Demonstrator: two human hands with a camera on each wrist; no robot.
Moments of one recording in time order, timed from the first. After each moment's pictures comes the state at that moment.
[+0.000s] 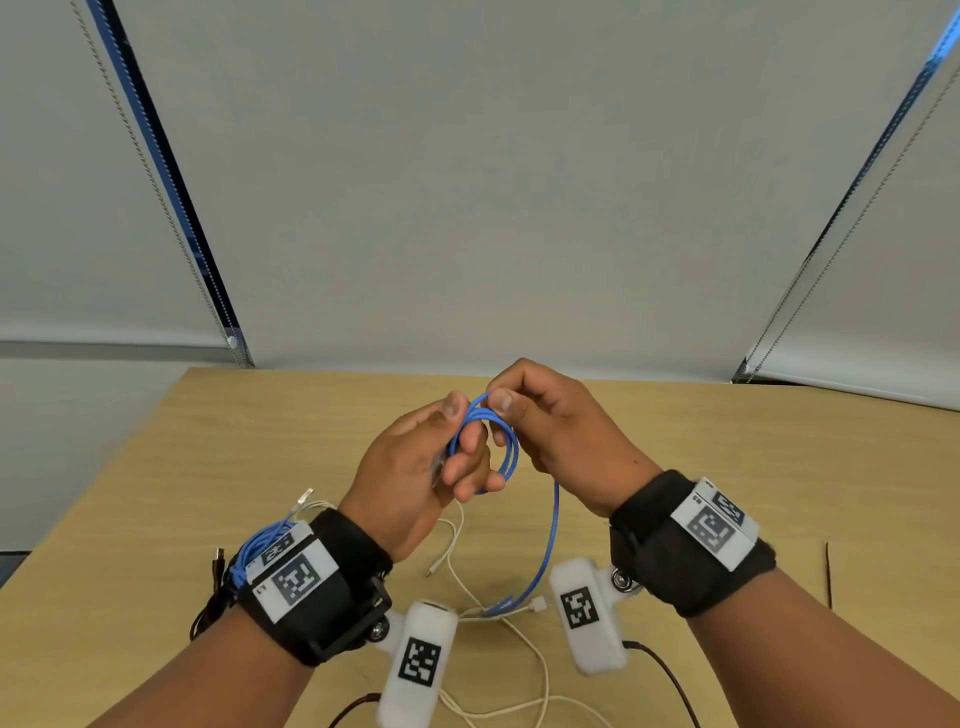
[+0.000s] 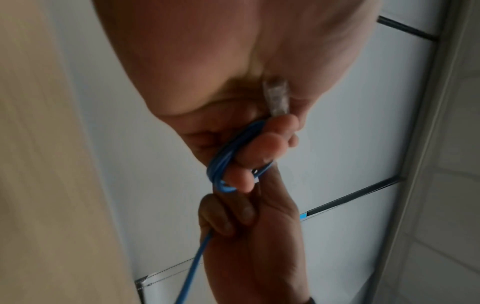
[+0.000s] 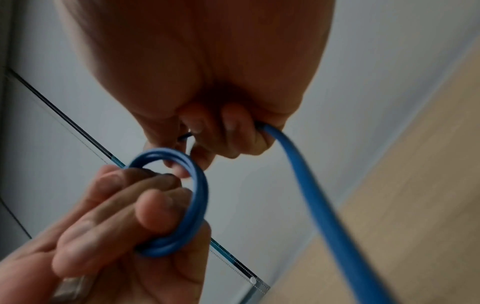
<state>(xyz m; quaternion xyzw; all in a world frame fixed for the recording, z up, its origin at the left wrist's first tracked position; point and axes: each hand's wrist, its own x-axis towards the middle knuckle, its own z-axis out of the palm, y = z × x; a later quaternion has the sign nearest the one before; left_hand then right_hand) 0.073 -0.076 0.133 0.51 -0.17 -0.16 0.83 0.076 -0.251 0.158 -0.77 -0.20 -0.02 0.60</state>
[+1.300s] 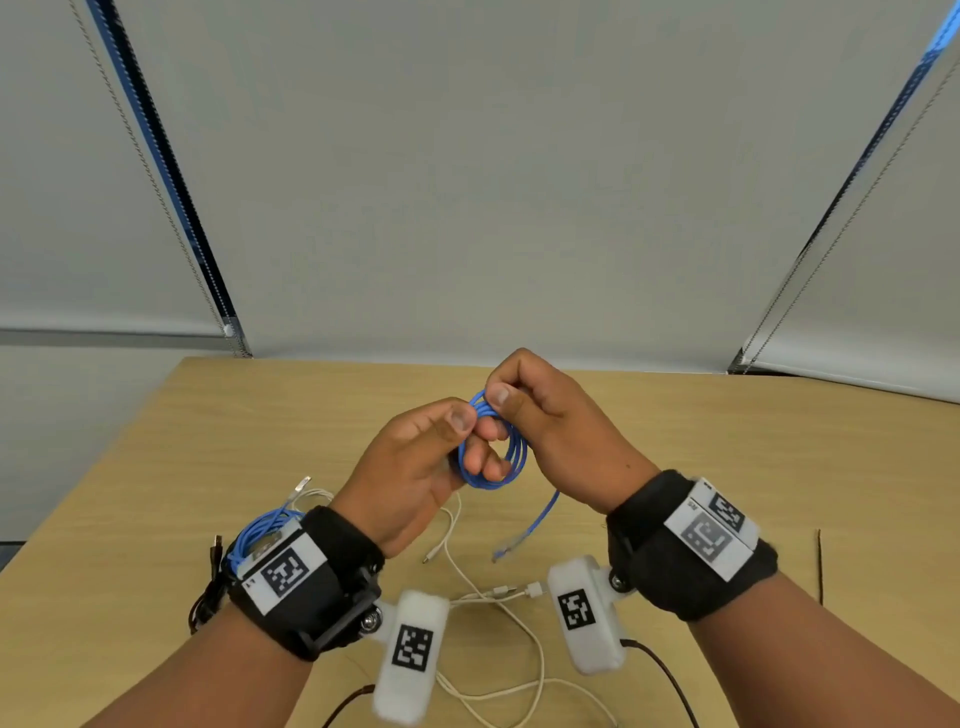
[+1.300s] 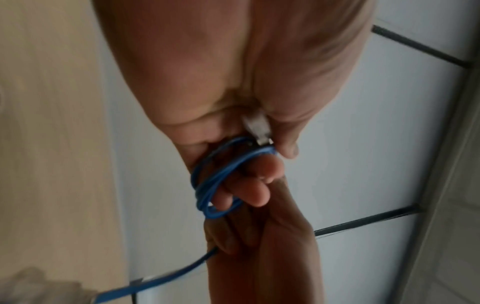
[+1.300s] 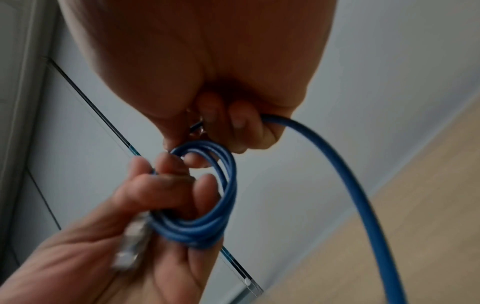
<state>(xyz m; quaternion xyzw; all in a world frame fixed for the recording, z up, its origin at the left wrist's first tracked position) 0.071 -0.074 0.118 0.52 -0.18 -0.16 0.82 0.065 -0.247 0.158 -0.83 -0.19 -0.04 0.53</state>
